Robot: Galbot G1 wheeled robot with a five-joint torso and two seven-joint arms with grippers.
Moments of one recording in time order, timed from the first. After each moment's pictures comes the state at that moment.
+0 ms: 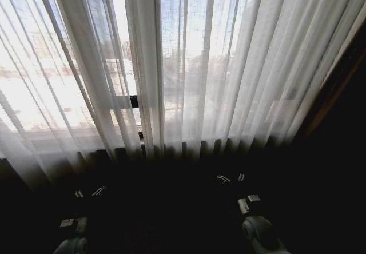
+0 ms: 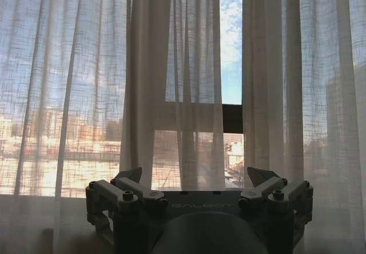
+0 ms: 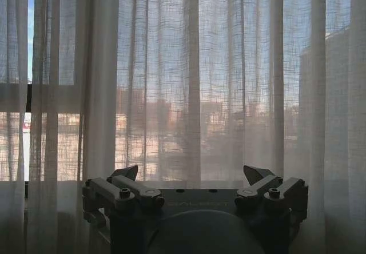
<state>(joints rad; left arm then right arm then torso) 1.38 -1.25 -0.80 -1.57 -0.45 -0.41 0.16 -1.34 1.21 0.51 1.84 0.31 0.09 0.04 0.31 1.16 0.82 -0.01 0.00</state>
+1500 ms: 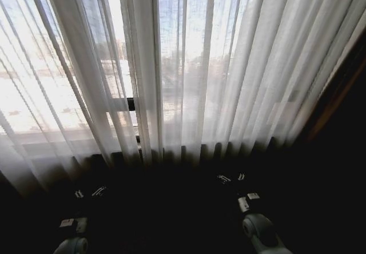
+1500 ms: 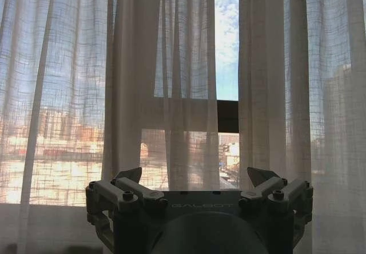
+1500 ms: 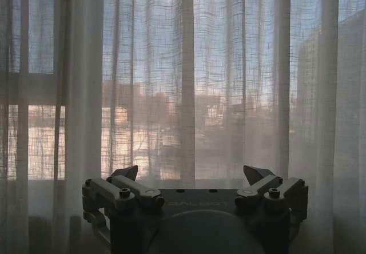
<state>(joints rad) 1.38 -1.25 -0.80 -1.57 -0.45 -0.41 0.16 -1.32 1.22 0.52 1.82 0.31 0.06 0.02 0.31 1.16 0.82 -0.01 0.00</state>
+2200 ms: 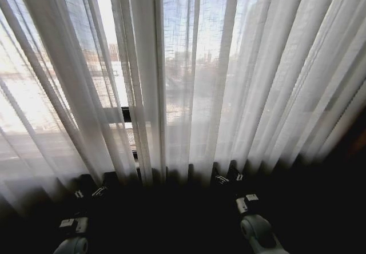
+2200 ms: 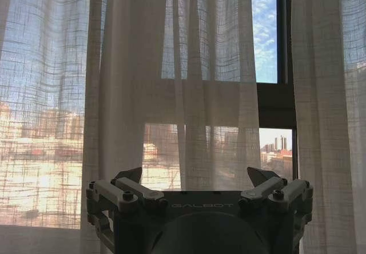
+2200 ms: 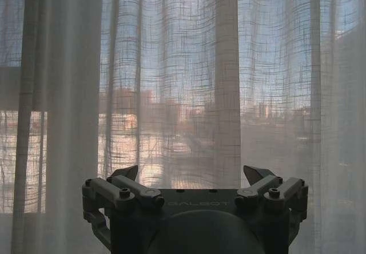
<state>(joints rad) 1.38 -1.25 -0.80 -1.57 -0.45 -0.41 0.16 -1.31 1.23 0.51 1.80 0.30 0.09 0.02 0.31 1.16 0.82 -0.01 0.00</state>
